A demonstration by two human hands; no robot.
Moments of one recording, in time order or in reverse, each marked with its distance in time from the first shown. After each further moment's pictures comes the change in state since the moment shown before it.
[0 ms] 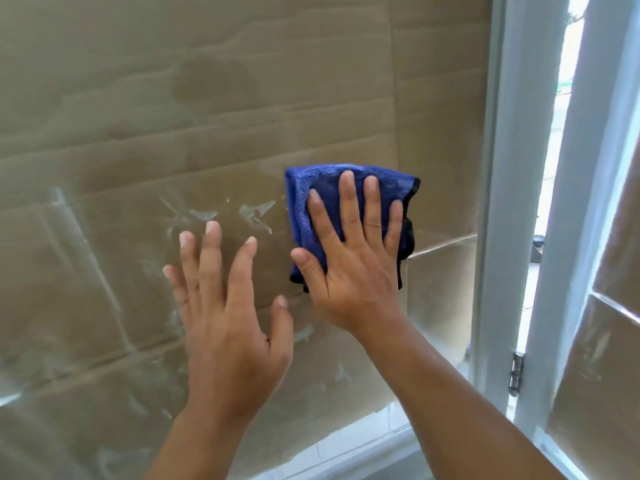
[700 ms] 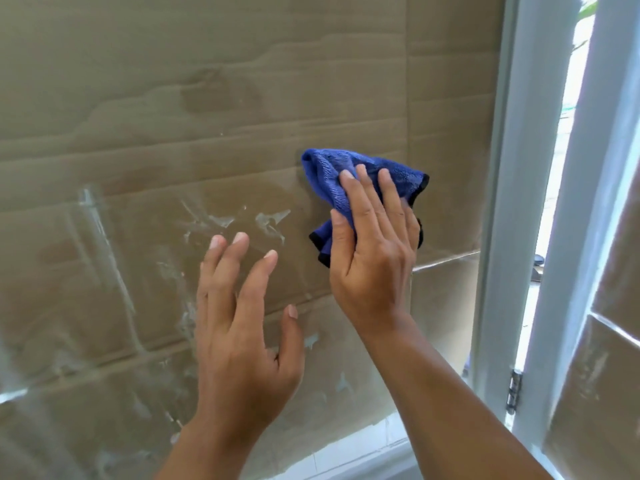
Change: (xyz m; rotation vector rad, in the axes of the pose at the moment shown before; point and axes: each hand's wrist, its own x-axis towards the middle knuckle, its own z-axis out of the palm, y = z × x) left_hand -0.003 0.011 -0.011 -0.159 0.123 0.123; right_hand 0.033 -0.018 -0.020 0.232 0.375 0.131
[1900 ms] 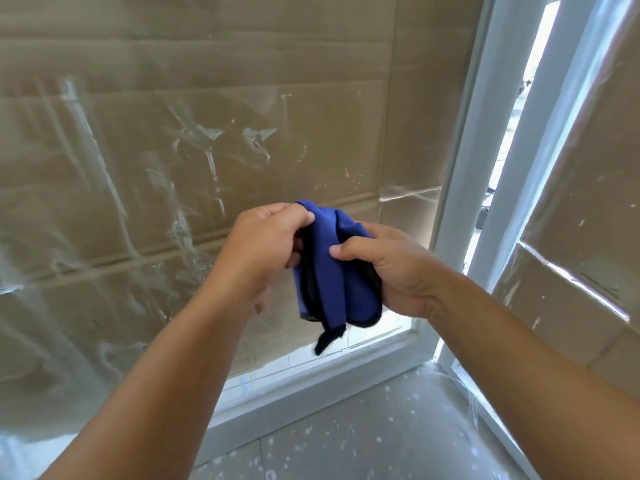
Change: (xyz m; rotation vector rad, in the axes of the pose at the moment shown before) left_hand 0.034 0.057 -0.020 -0.804 -0.503 -1.144; right_hand -0.008 -0.010 -0.123 0.846 -1.065 1.297
